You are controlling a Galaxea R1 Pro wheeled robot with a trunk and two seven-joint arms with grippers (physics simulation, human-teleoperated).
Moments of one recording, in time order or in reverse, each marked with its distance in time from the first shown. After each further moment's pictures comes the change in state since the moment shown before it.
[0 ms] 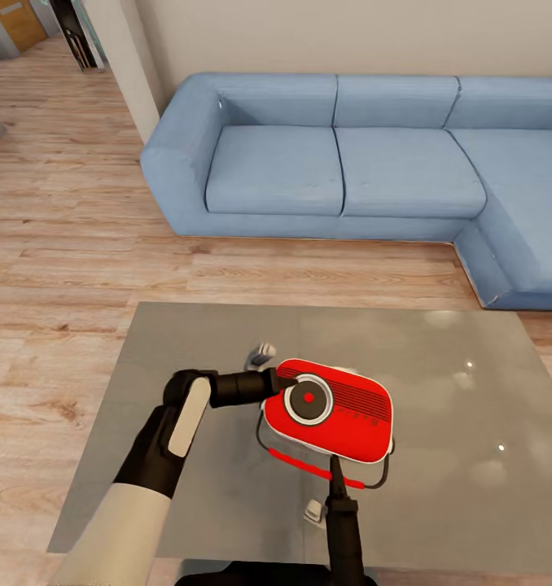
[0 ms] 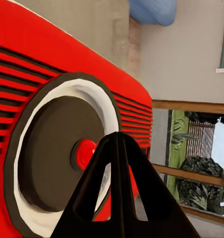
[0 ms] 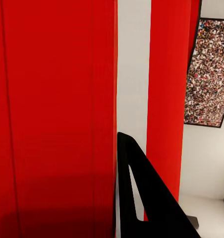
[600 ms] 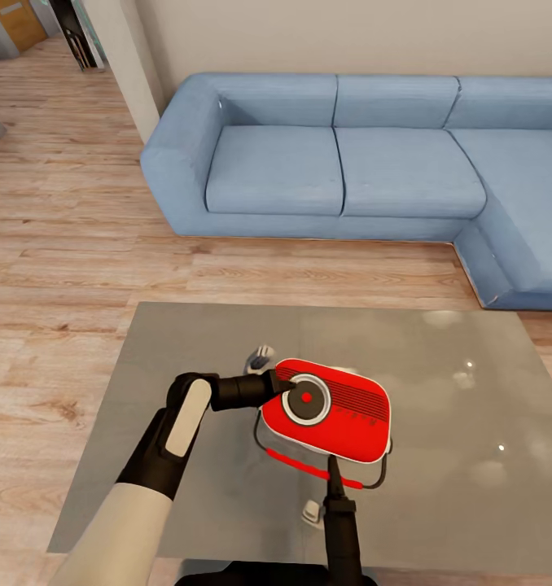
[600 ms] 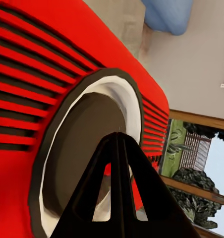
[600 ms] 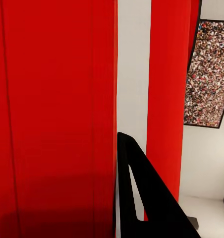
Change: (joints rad) left arm 0.000 0.000 -0.002 0.045 0.182 -0.001 0.190; right arm 0.001 0.005 0.004 -0.005 0.003 0.006 -0.004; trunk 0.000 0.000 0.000
